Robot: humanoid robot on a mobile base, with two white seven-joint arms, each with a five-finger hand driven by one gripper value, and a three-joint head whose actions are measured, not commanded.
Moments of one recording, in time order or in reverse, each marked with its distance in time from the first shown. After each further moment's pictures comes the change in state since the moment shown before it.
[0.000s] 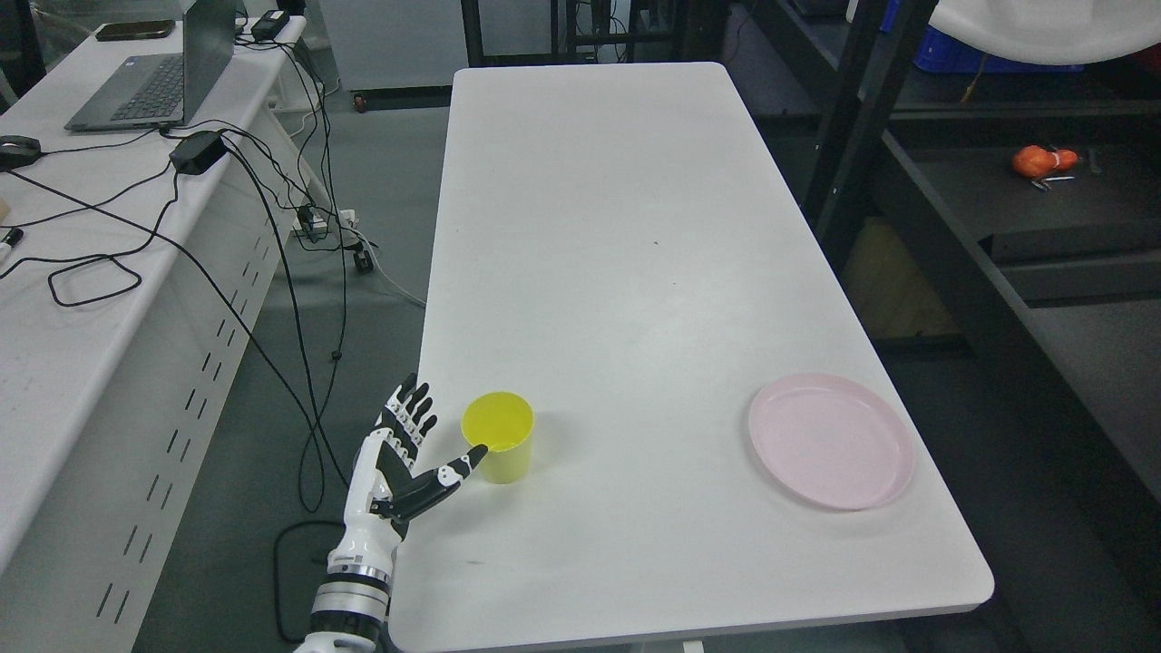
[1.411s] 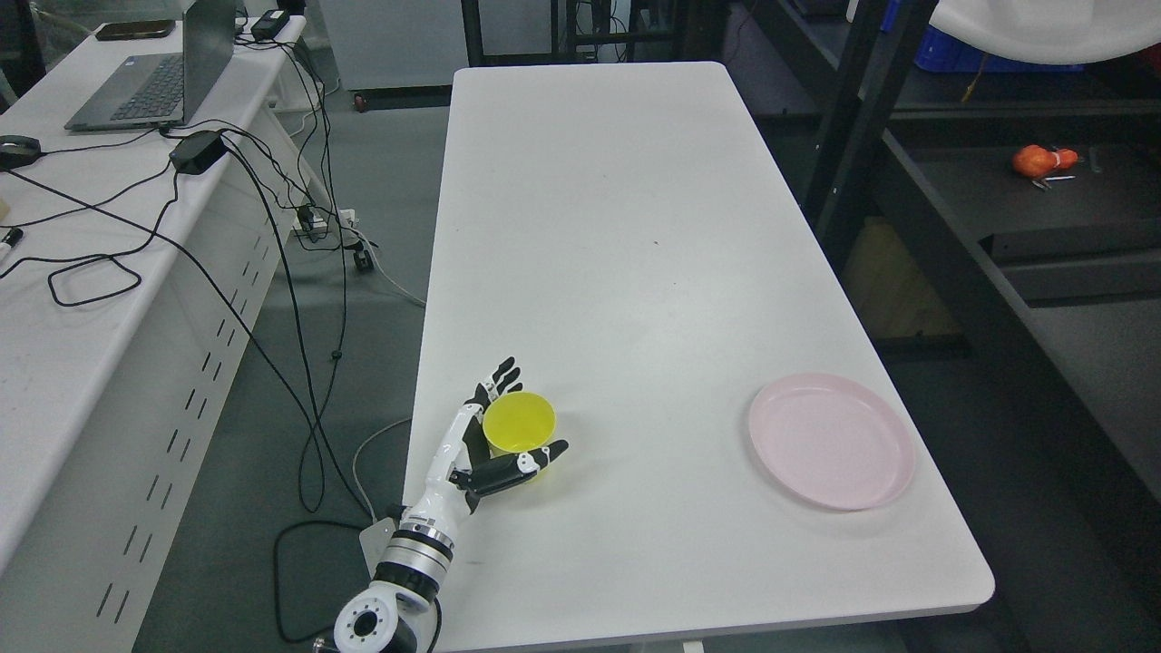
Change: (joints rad) left arm -0.147 0.000 -0.121 0.169 -0.025 0.001 -0.128; right arm 0.000 0.000 0.000 0.000 0.000 0.000 0.000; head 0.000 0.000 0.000
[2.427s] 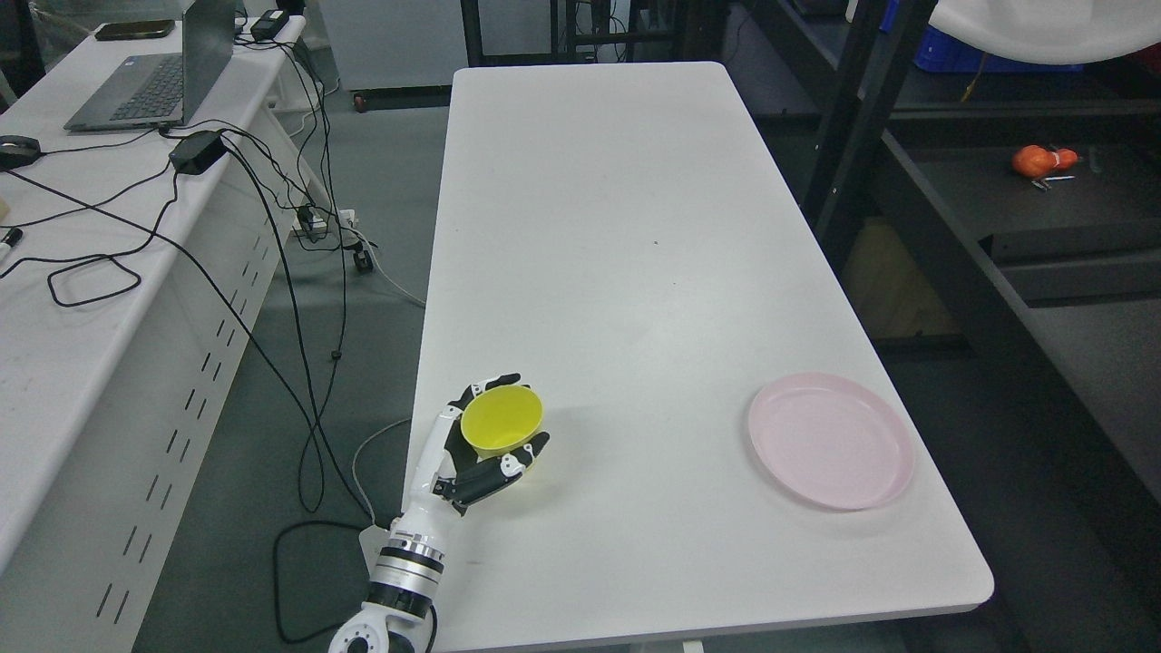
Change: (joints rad) left arm 0.036 0.000 0.013 0.049 0.044 -0.272 -0.011; right arm 0.000 0.000 0.000 0.000 0.000 0.000 0.000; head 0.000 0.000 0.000
